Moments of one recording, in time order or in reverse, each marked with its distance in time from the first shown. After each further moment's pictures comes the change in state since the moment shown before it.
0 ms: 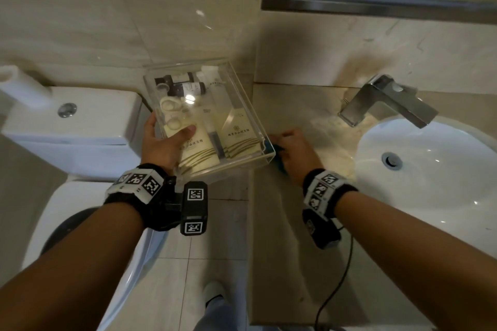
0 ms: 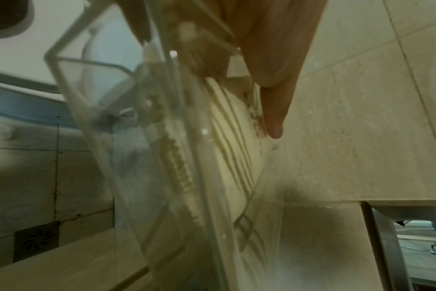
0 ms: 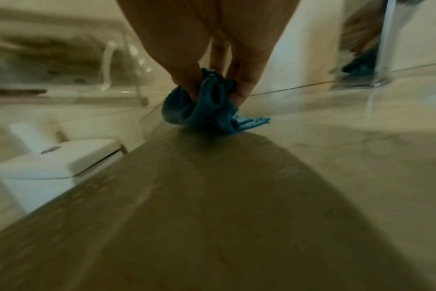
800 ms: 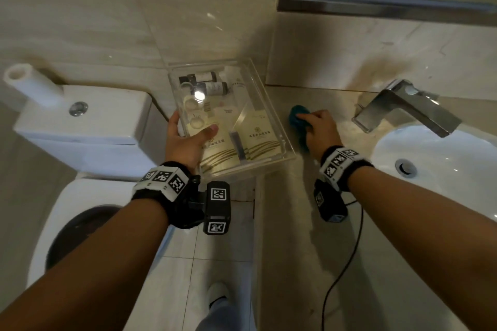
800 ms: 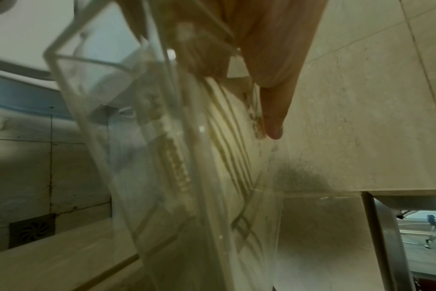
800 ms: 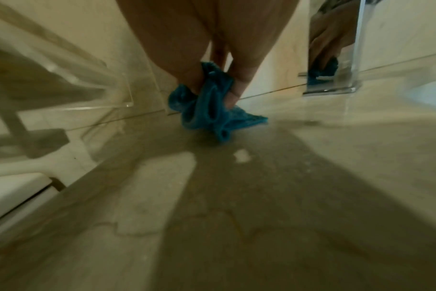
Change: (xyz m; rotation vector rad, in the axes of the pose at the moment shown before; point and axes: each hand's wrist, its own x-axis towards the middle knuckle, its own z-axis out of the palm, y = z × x) left_hand 0.000 0.001 0.020 0.045 -0.015 0.011; right_hand 0.060 0.020 -0.022 -0.135 0.194 0.011
